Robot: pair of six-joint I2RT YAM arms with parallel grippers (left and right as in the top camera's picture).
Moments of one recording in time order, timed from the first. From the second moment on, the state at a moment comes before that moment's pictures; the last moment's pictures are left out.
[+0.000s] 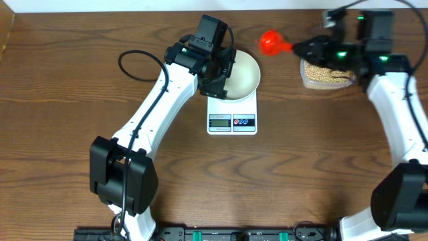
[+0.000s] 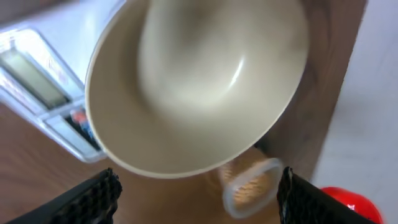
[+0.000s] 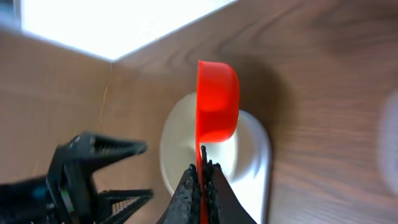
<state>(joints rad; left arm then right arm) -0.43 1.89 1.70 -0.87 0.18 -1.63 -0.06 1.71 1.45 -0.51 -0.79 0.39</state>
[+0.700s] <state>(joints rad) -0.40 1.86 1.70 -0.99 0.12 -0.64 -0.31 1.71 1.45 -0.52 -0.82 0.41</state>
